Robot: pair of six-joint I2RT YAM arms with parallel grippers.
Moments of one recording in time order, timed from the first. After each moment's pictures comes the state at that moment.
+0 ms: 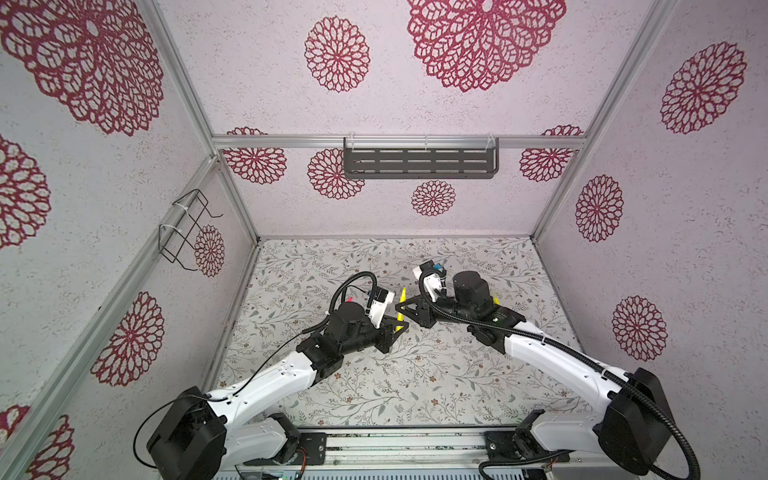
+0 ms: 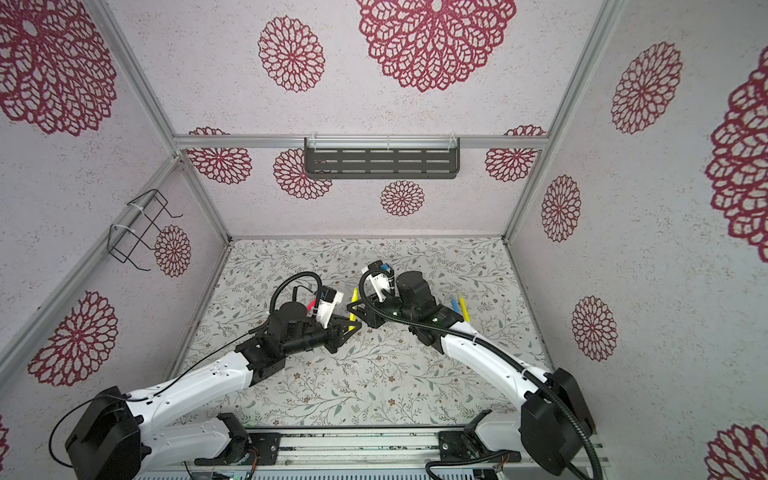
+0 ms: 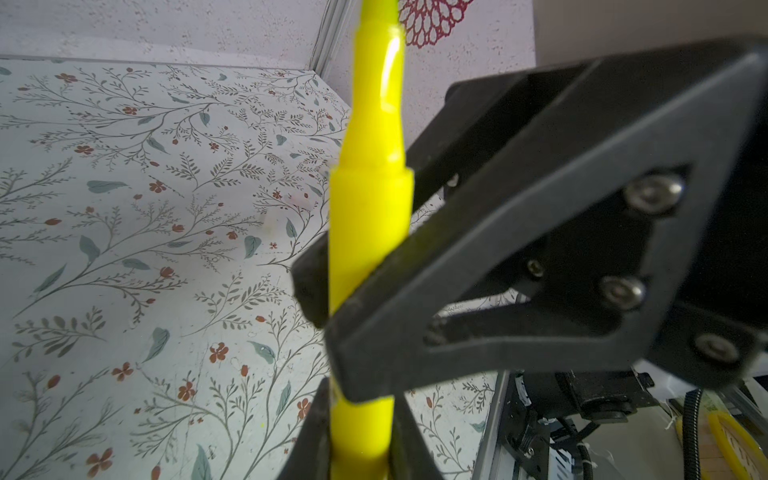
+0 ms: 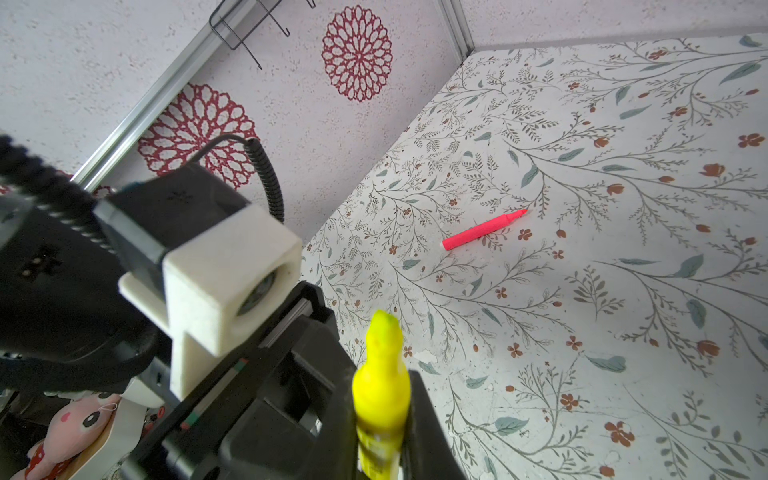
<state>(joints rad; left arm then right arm) -0.74 1.20 0.67 0.17 0.29 -0.40 0.69 1.30 0.96 -0.03 -0.54 0.44</state>
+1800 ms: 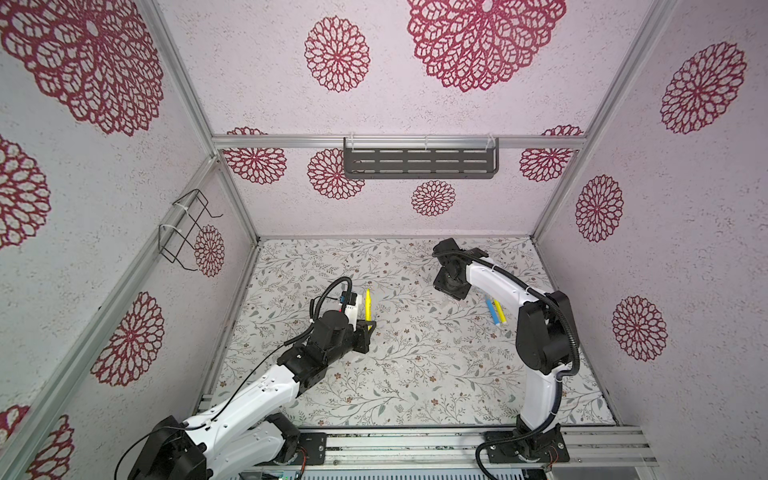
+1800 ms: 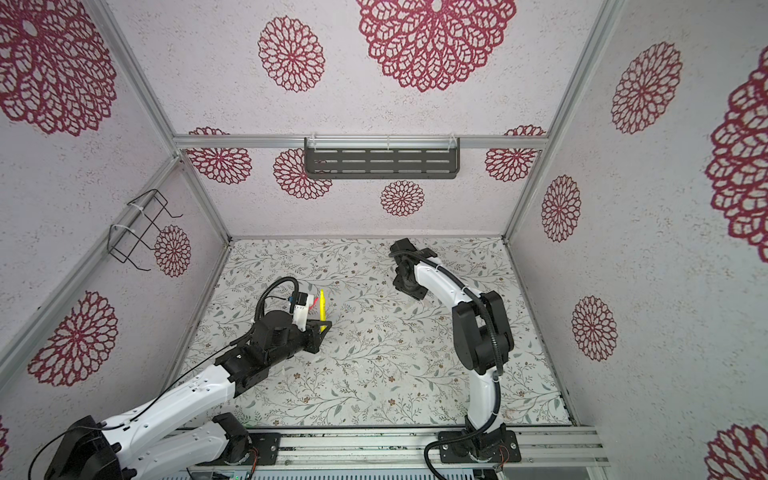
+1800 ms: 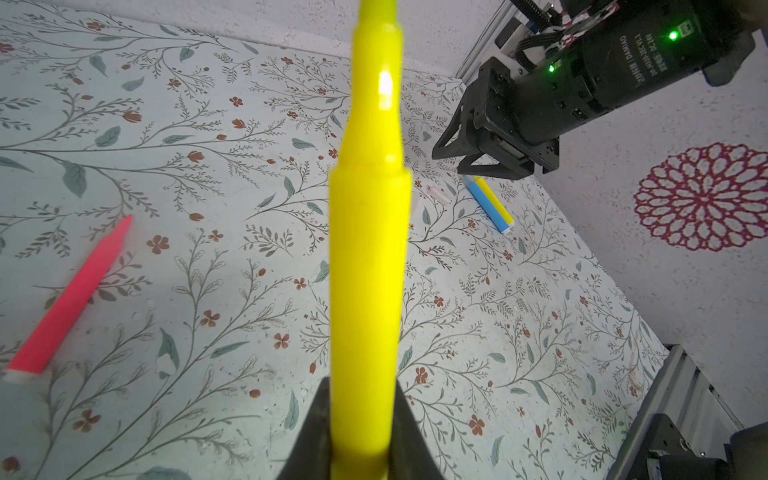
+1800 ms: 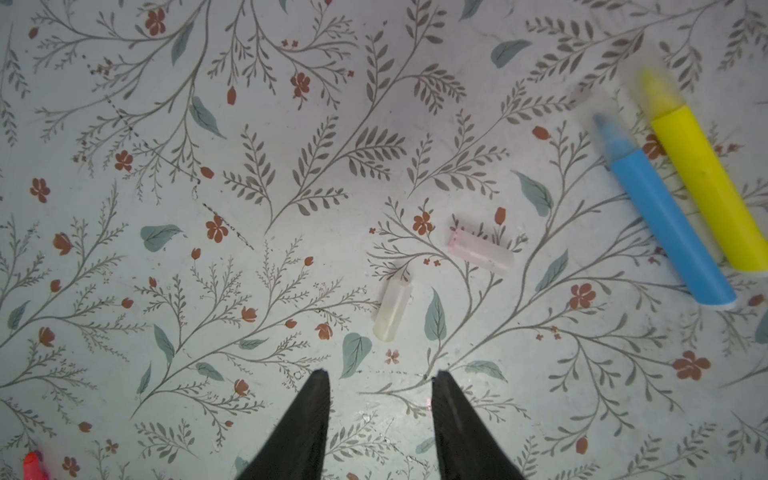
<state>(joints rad) -0.66 1.03 0.56 -0.02 0.00 -0.46 0.45 1.96 1.64 -0.91 0.21 0.95</state>
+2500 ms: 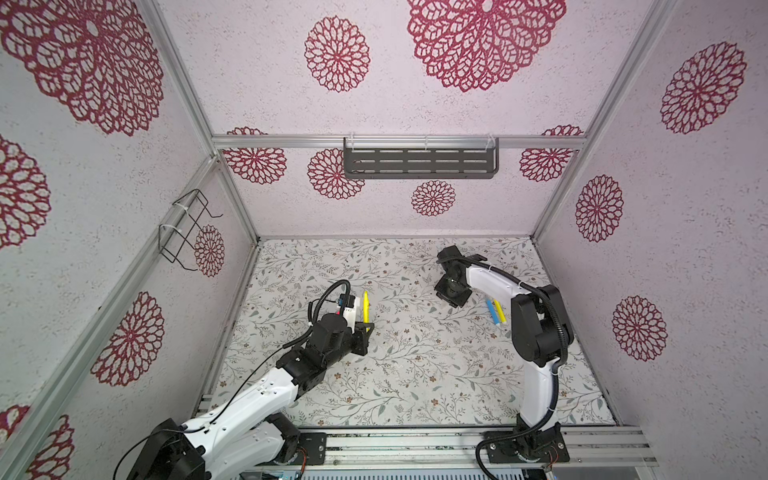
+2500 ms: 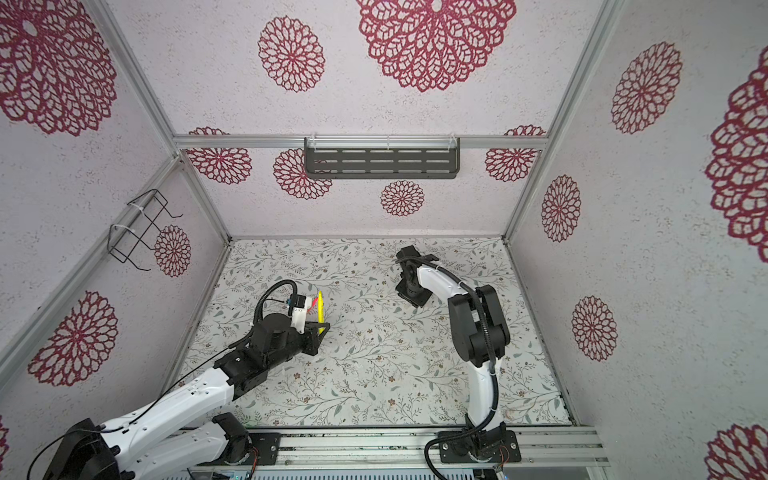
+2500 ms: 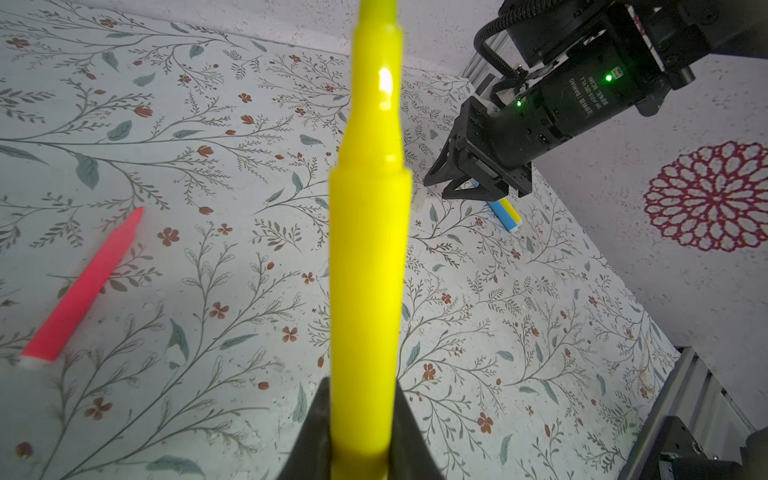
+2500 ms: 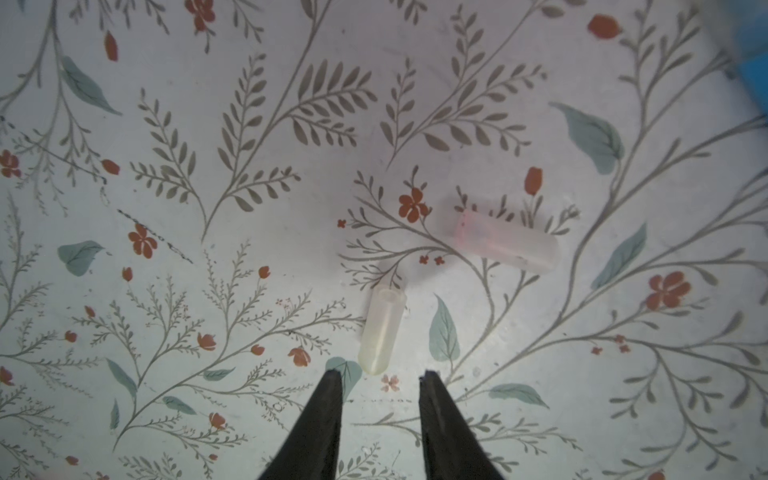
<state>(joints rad) -0.66 1.01 0.54 -0.01 -0.01 -0.47 0.40 2.03 1.58 -0.83 0.07 1.02</state>
